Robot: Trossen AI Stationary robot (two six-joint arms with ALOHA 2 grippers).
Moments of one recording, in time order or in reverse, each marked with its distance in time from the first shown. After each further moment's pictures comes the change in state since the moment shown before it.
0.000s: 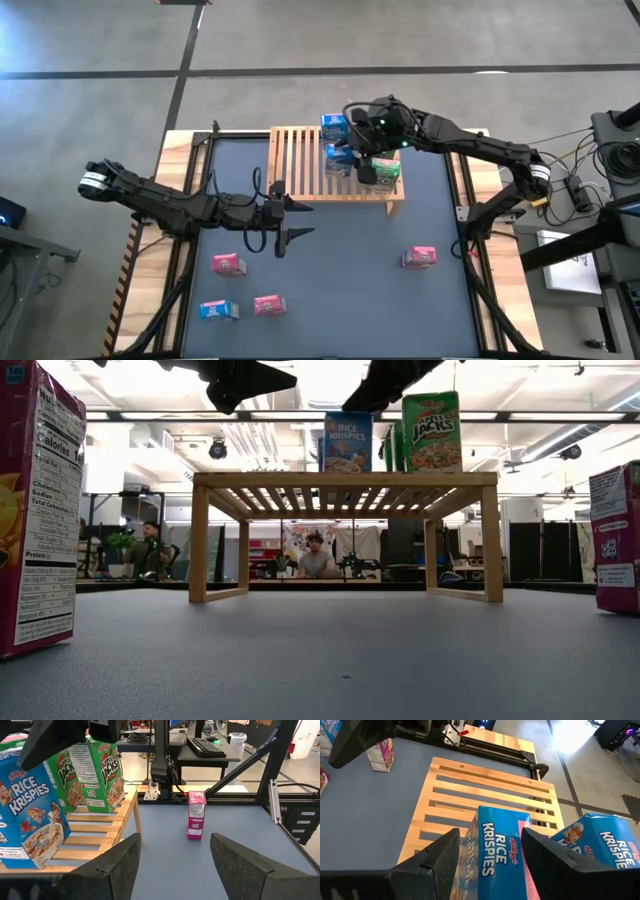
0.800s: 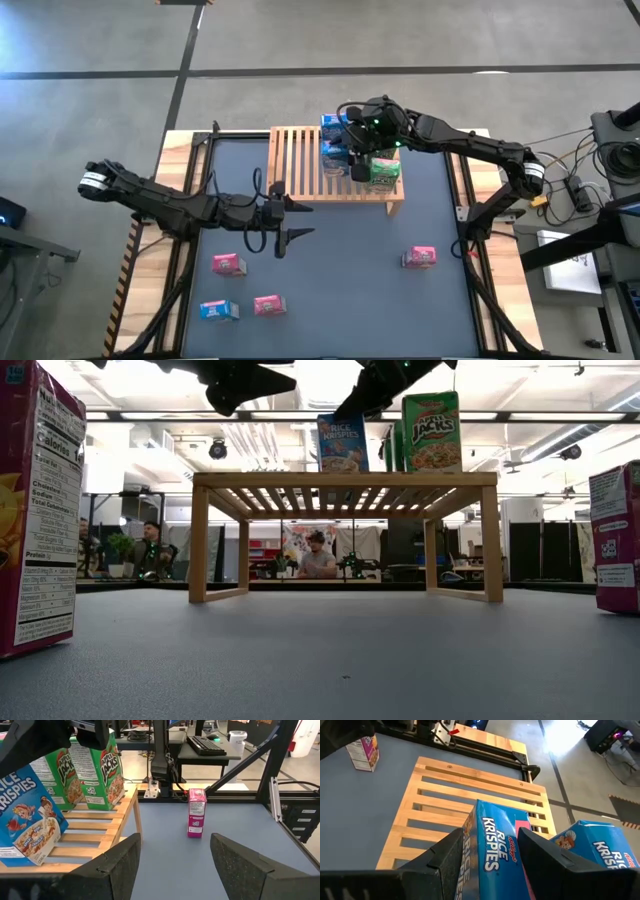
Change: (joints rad) left arm 0.000 0.000 -0.008 0.000 0.000 0.000; right arm 0.000 0.047 0.011 0.048 0.037 -0.019
